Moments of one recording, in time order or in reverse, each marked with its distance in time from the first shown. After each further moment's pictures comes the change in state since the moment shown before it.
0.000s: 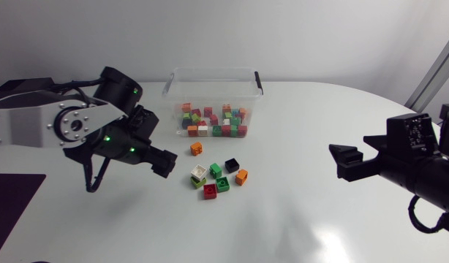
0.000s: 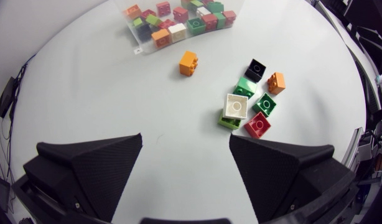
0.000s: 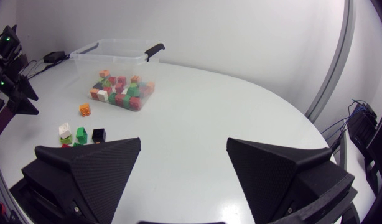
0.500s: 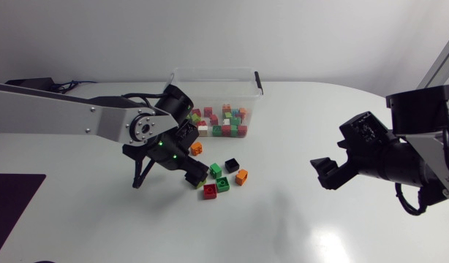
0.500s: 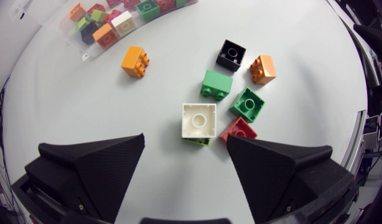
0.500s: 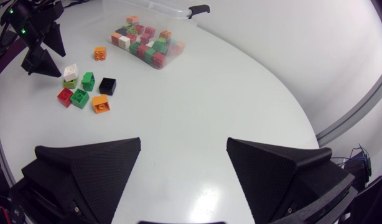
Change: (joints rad) left arm -0.134 0.280 0.149 0.012 0.007 0.007; right arm 0.071 0.255 0.126 -0.121 -0.009 -0.258
